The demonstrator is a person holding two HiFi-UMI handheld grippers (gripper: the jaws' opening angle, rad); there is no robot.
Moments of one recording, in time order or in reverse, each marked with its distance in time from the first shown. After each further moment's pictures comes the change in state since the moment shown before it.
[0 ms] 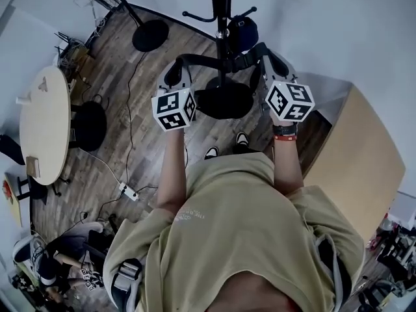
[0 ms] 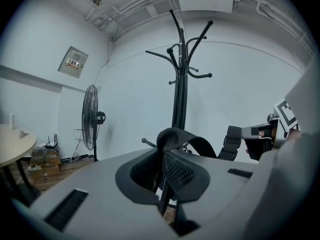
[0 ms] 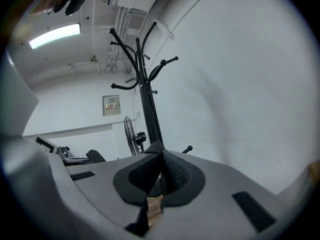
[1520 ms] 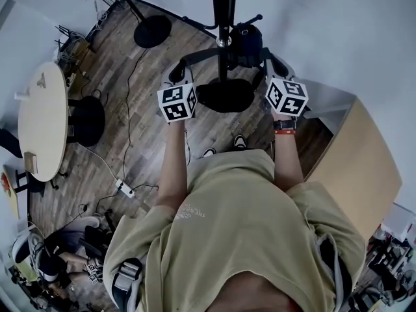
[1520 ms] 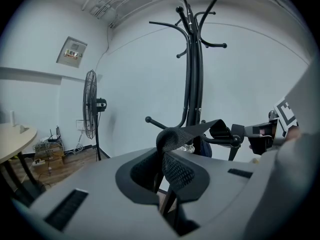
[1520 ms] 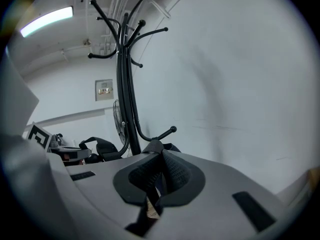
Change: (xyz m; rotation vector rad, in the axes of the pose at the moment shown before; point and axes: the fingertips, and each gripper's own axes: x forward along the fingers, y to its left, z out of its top) left arm 0.086 0.023 -0.061 -0.004 0.126 0.038; right arm 0.075 -0.079 -0.059 -0.052 0.139 -0.074
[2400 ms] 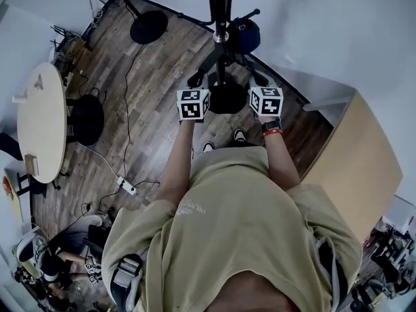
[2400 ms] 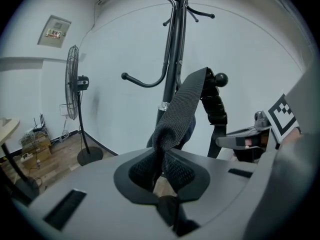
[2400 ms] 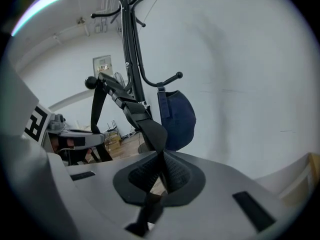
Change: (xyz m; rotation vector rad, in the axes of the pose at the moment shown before) left arm 0.026 -0.048 -0.106 0.026 0.205 -0.152; right arm 0.016 0.016 -0.140 -0.019 0.284 0.005
